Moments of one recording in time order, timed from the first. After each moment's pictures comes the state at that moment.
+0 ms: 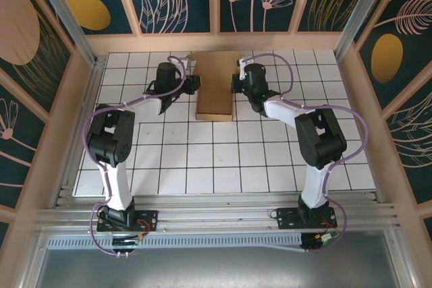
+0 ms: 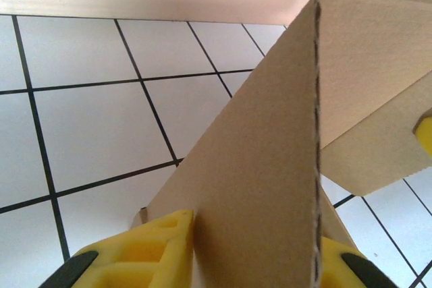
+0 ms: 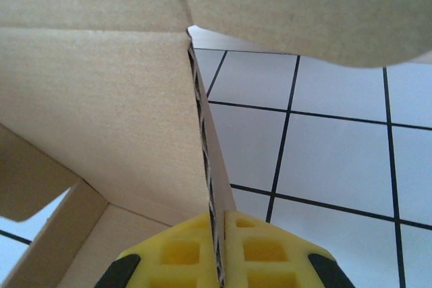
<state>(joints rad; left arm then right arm) -0.33 1.97 1.25 0.28 0.33 -0.32 0.47 1.90 1.24 0.25 0.06 0.19</state>
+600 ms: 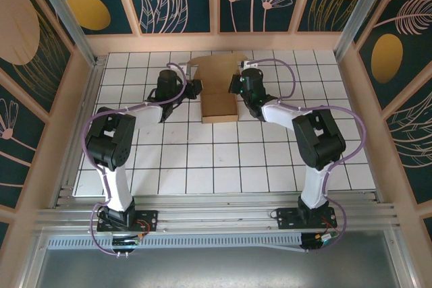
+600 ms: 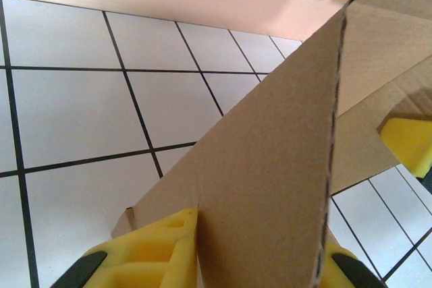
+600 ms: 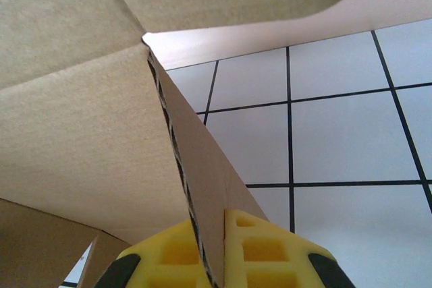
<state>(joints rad) -0.37 1.93 1.13 0.42 0.30 -0.43 0.51 1.89 1.17 0.35 0.15 0.42</state>
